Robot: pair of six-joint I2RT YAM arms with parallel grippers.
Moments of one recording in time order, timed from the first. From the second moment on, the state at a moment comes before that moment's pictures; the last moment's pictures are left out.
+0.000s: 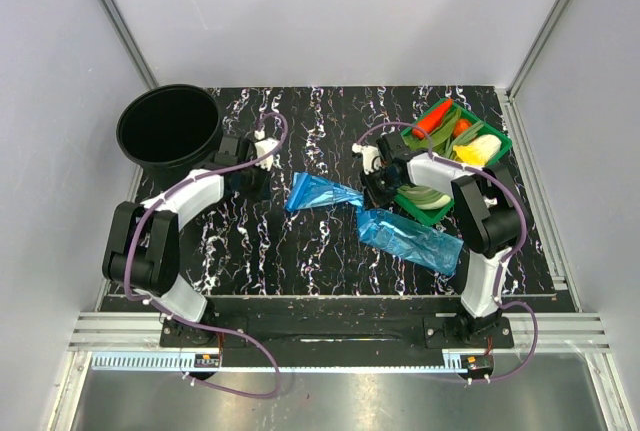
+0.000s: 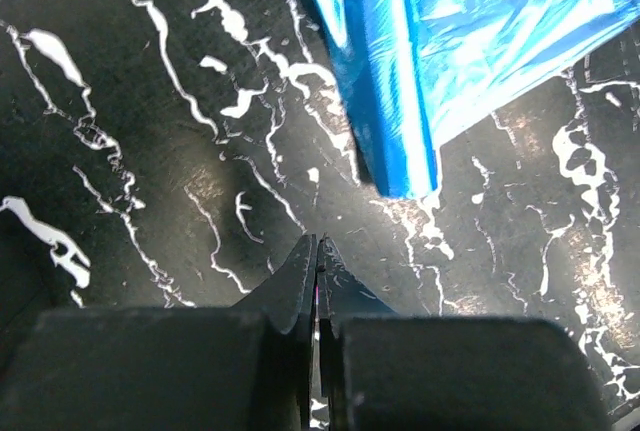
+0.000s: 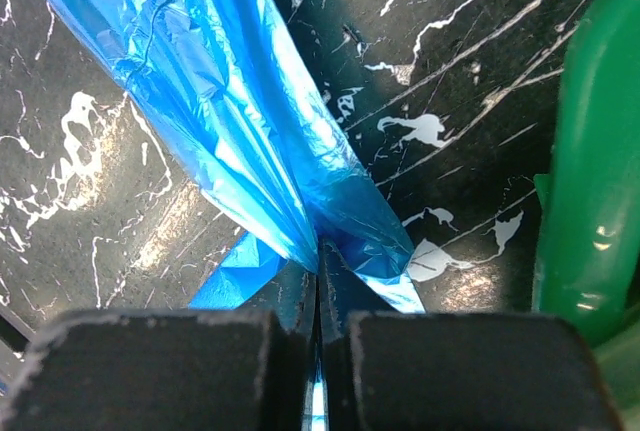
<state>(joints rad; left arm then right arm) -0.25 1.58 0.97 -0.36 0.32 0.16 0.41 1.93 1.21 -0.45 -0.43 -0.09</state>
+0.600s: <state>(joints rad) -0.39 1.89 1.22 -0.38 0.32 0.07 0.45 1.93 1.24 -0.49 -0.34 -0.12</state>
